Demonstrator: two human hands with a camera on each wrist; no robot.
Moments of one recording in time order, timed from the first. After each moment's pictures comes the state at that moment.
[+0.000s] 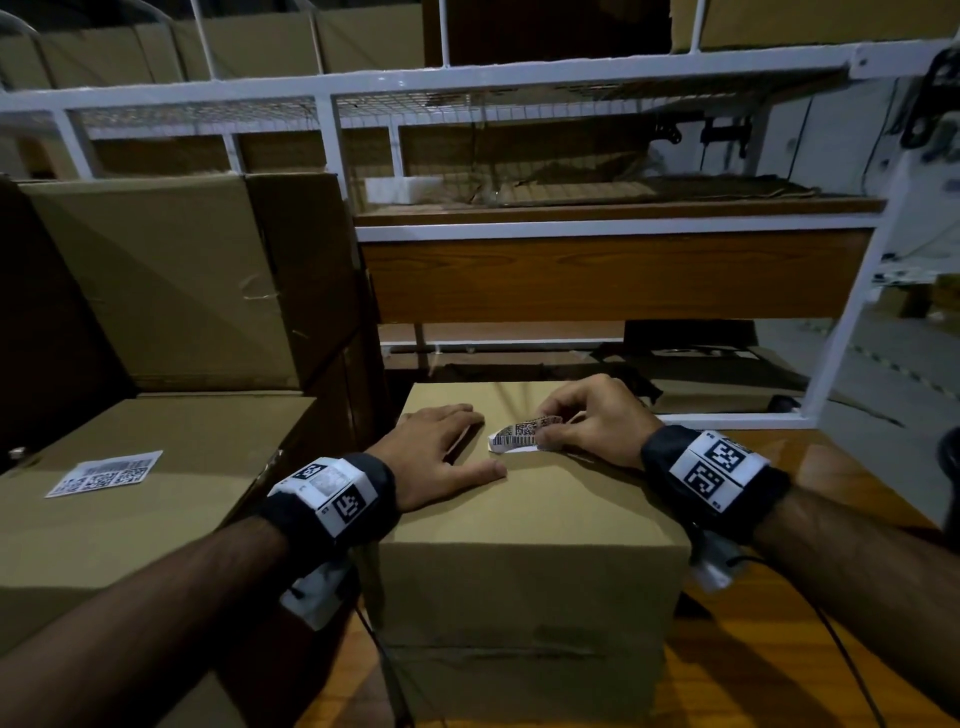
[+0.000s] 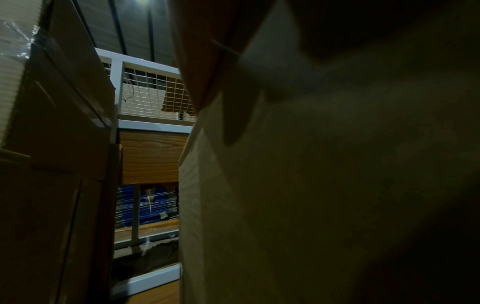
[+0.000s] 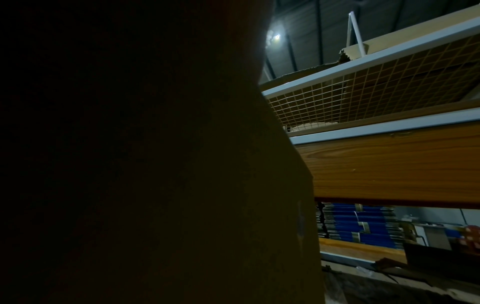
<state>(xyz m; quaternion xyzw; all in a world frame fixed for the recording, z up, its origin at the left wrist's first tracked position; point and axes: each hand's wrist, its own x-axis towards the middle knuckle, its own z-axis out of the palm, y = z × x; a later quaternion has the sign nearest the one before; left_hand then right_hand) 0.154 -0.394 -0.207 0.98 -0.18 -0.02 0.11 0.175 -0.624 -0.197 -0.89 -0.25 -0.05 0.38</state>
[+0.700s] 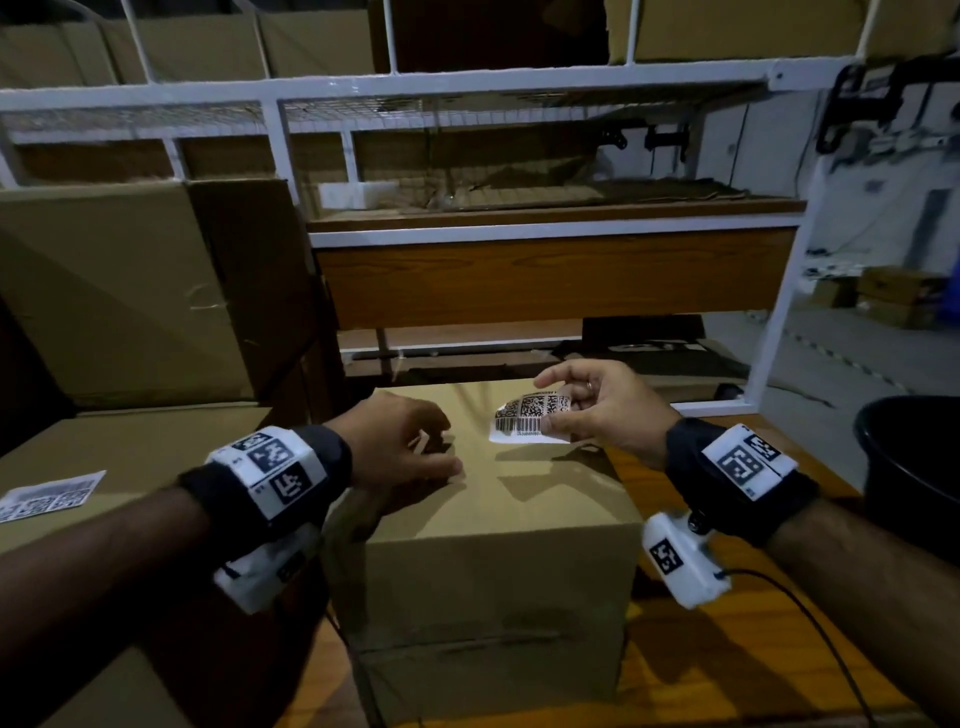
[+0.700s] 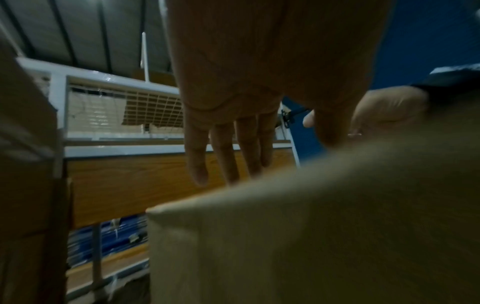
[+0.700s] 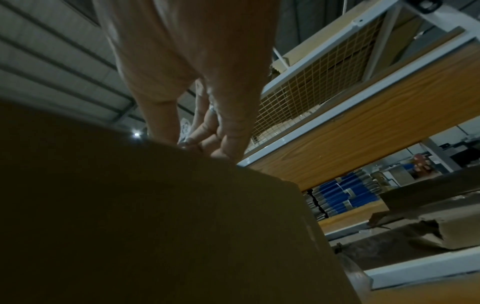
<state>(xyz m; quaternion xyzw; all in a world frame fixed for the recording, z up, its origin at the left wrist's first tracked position) 0.134 -0.411 -0.166 0.98 -0.20 -0.02 0.07 0.142 -0.662 -0.184 -0.81 -0.17 -0.01 0.56</state>
